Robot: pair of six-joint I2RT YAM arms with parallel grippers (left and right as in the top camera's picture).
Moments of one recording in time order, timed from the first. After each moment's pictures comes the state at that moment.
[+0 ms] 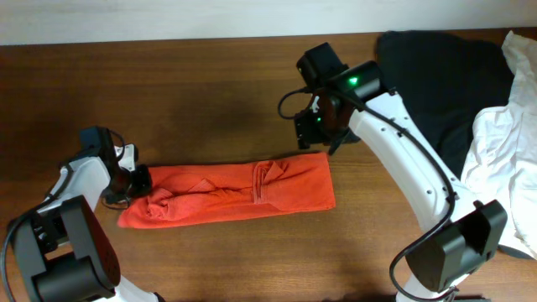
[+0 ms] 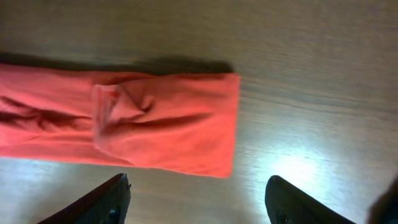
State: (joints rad) left arm 0.31 1.80 1.01 -0.68 0.14 0.06; right arm 0.43 1.85 1.86 -1.39 0.02 0.34
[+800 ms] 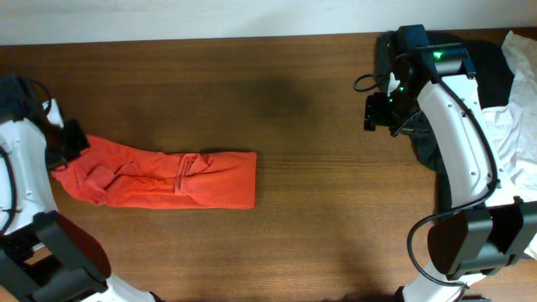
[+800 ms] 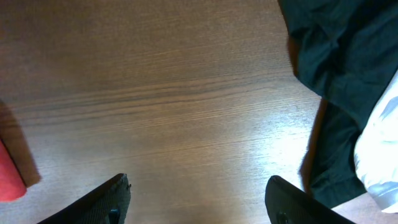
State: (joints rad) left arm 0.44 1.83 1.66 -1.16 -0.02 -0.03; right arm 0.09 1.85 1.85 -1.46 0.05 0.26
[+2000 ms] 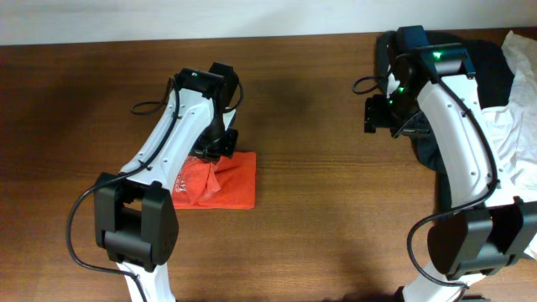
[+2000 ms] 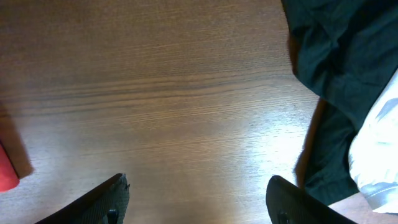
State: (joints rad) left arm -0.33 2.02 1.77 -1.41 -0.03 -0.12; right arm 0.09 1.85 1.86 -1.48 0.04 0.22
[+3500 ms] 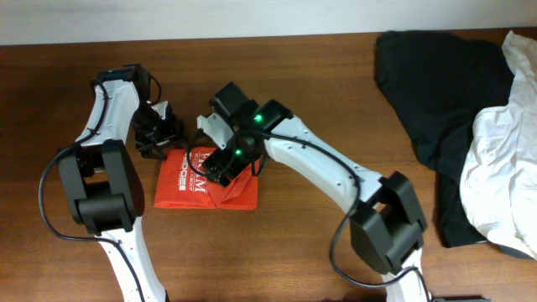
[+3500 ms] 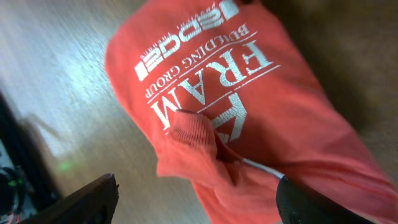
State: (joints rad) left arm 0.09 2.27 1.85 -1.32 0.25 -0.11; right arm 0.74 2.12 1.85 -0.96 -0.38 -0.06
